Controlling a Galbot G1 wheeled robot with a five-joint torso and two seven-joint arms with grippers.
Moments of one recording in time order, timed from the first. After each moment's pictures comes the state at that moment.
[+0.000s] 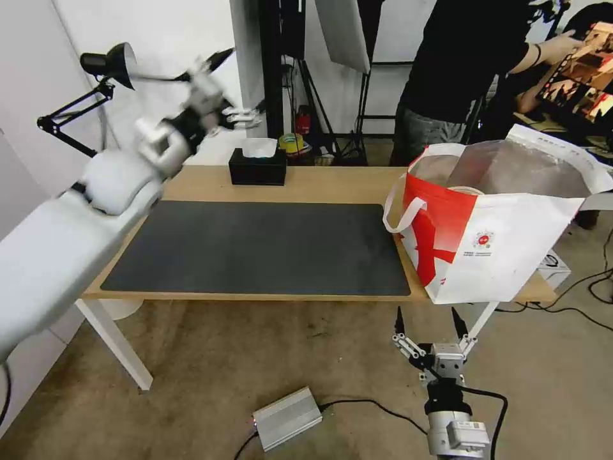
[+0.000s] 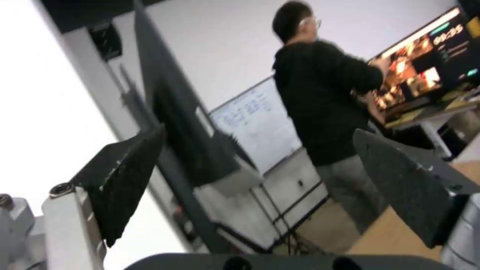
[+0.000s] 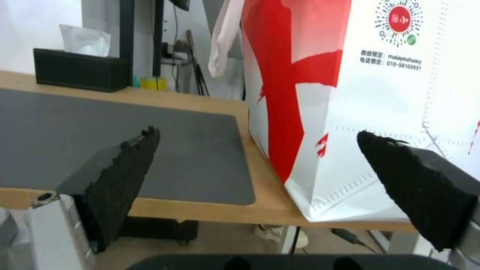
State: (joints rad) left arm 0.43 -0.64 -0.07 -1.80 -0.53 -0.11 0.10; right arm -1.68 1.09 0.21 2.15 -0.01 0.19 0.63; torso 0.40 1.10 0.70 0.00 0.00
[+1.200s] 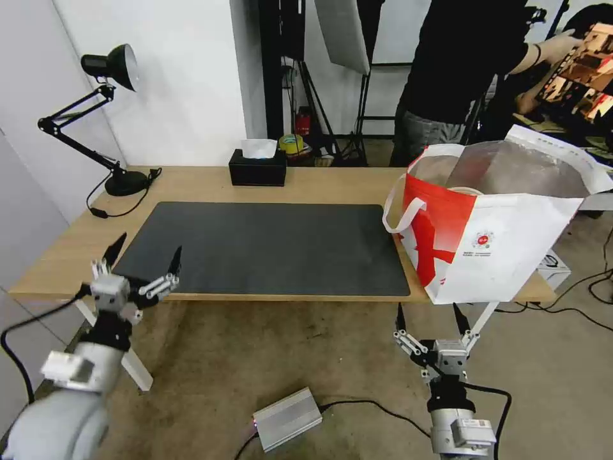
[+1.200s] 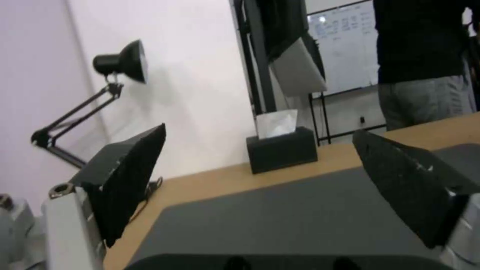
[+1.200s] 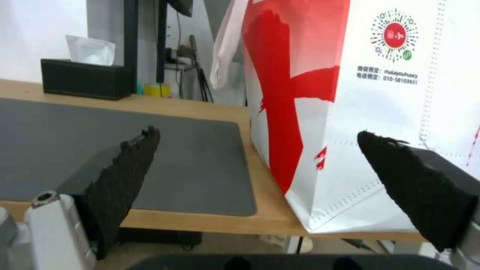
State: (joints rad) left arm 1.67 -1.13 -0.76 -2.20 -0.26 -0.22 -0.02; right arm -1.69 1.07 0.22 2.18 0.01 0.18 0.63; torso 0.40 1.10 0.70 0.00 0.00
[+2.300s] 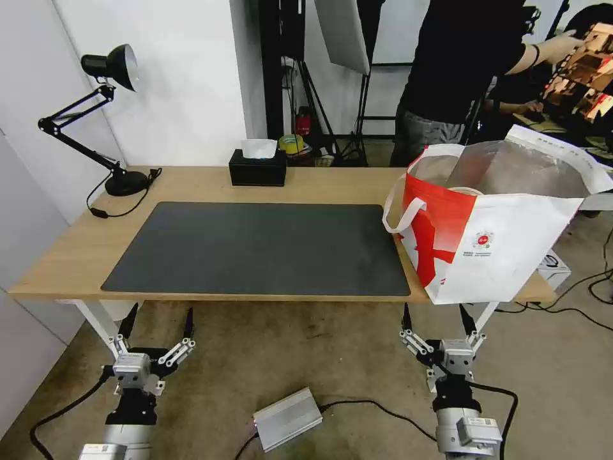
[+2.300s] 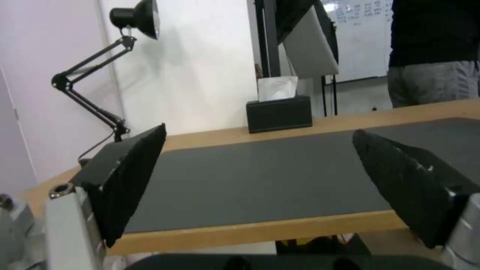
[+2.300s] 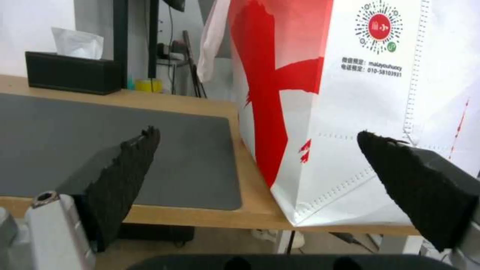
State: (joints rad) left arm 1.85 -1.35 -0.66 -2.14 -0.09 -0.43 -0.06; right arm -1.71 1.07 0.25 2.18 0.02 0.18 0.62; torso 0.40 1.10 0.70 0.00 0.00
